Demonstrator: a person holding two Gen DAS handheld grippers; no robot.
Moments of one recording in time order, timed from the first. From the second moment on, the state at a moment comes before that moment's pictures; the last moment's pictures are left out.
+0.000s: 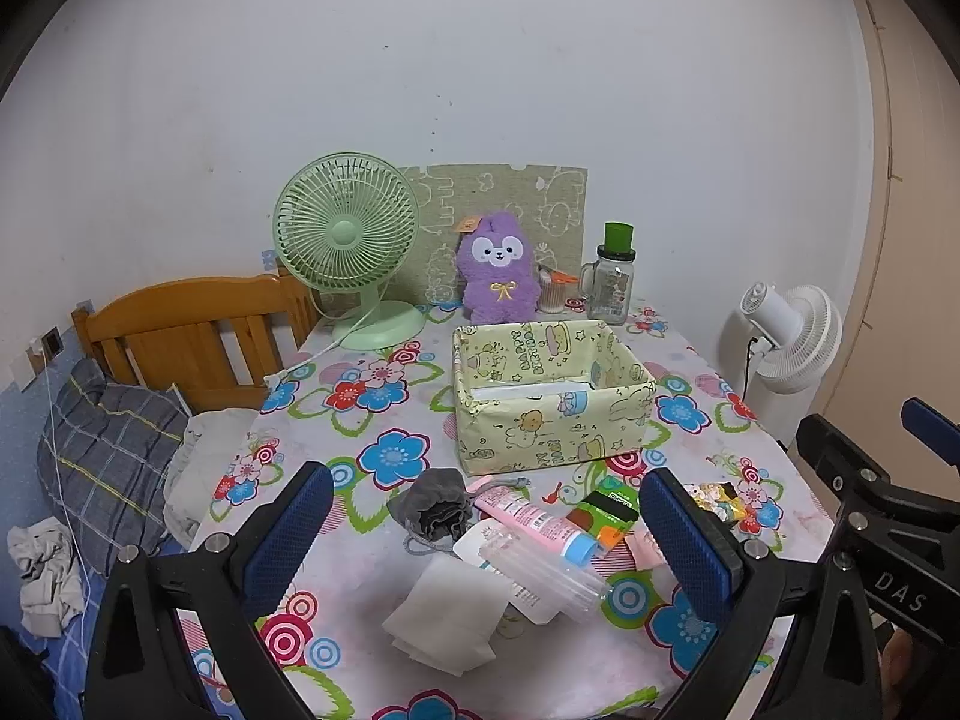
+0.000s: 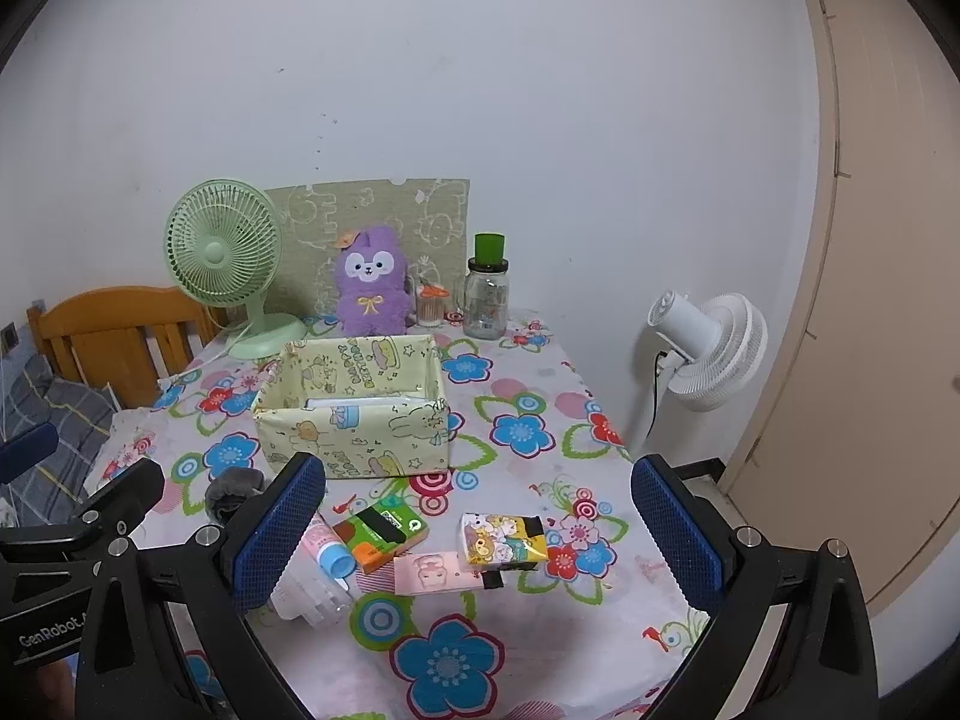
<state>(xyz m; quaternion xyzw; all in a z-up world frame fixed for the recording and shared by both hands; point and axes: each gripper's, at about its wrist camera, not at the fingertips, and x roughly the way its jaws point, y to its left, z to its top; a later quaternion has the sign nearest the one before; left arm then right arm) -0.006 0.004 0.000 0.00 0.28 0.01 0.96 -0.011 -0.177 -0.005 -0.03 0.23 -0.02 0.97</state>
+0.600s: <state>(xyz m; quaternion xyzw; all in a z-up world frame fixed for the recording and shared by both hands) 0.001 0.006 -0.015 0.01 0.29 0.01 0.96 -0.002 -0.180 -0.020 -0.02 0.24 0.00 0.97</state>
